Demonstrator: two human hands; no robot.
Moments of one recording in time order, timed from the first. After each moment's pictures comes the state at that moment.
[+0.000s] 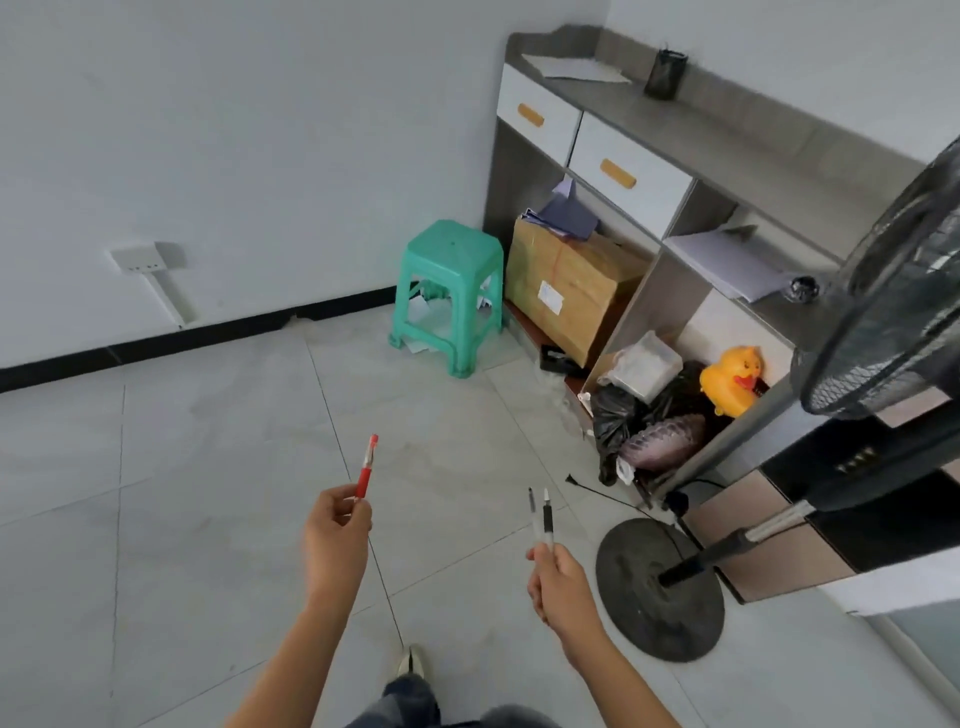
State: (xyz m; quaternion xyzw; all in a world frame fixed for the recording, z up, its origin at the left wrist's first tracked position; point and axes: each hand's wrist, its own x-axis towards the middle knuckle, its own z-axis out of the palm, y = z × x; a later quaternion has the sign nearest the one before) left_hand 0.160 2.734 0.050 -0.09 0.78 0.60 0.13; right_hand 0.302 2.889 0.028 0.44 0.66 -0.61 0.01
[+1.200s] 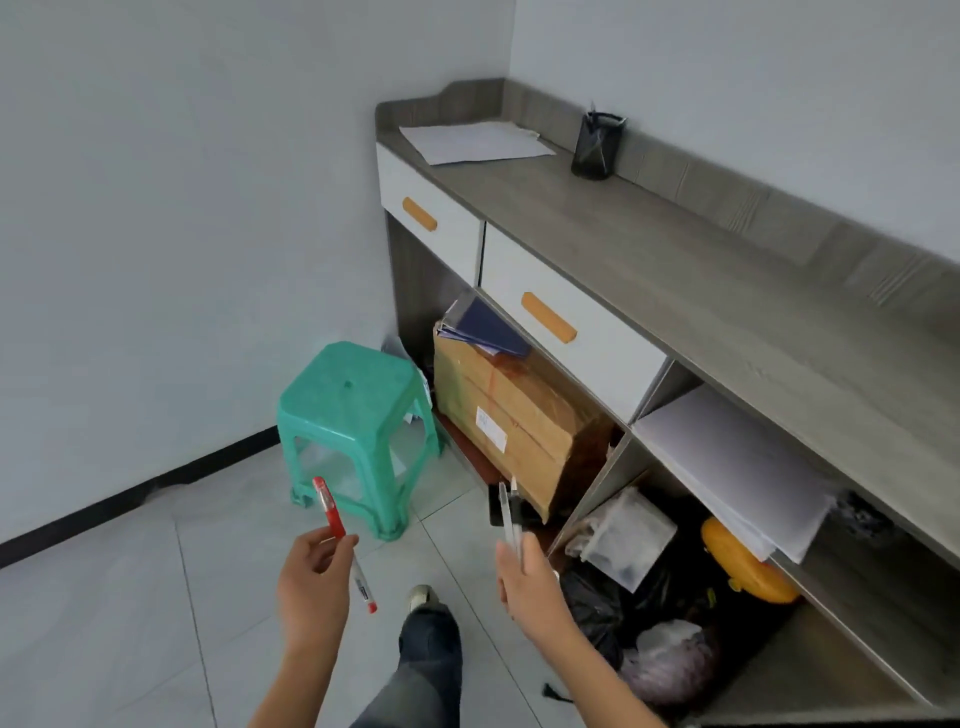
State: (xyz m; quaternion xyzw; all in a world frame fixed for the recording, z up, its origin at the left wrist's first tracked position) left_hand -0.181 3.167 0.050 -0.06 0.81 0.57 0.14; right_hand -0.059 3.314 0.028 0.39 0.71 -0.58 -0.04
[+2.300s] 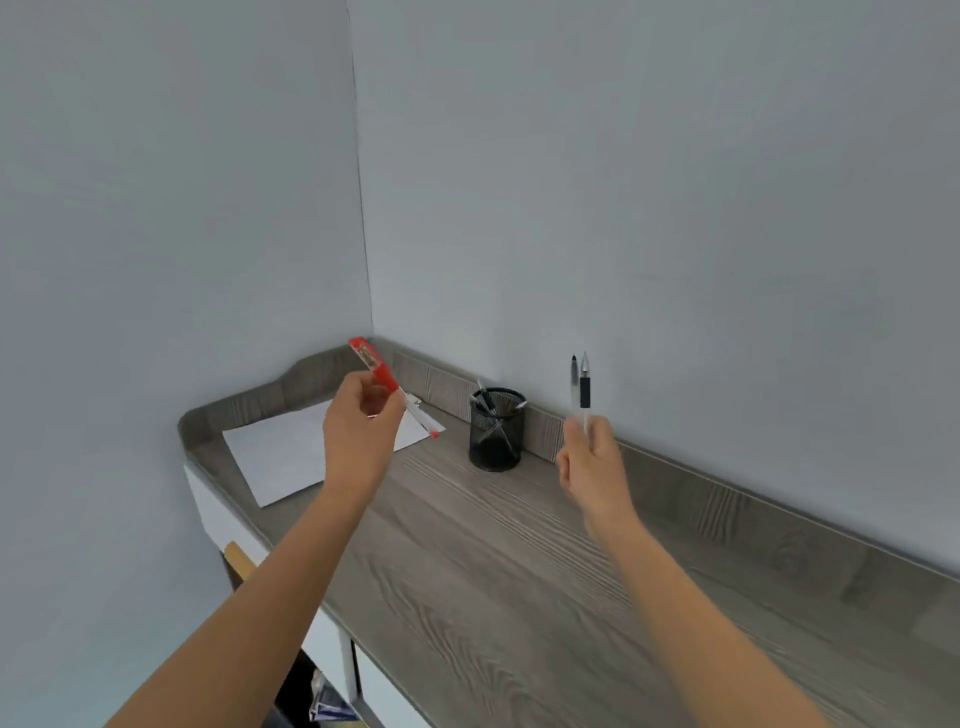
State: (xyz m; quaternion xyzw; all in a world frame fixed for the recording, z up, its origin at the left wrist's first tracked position) left_hand -0.509 3.678 0.280 0.33 0.65 0.69 0.04; right_hand -0.337 3.781 0.253 0.38 0.64 -0.51 -0.43
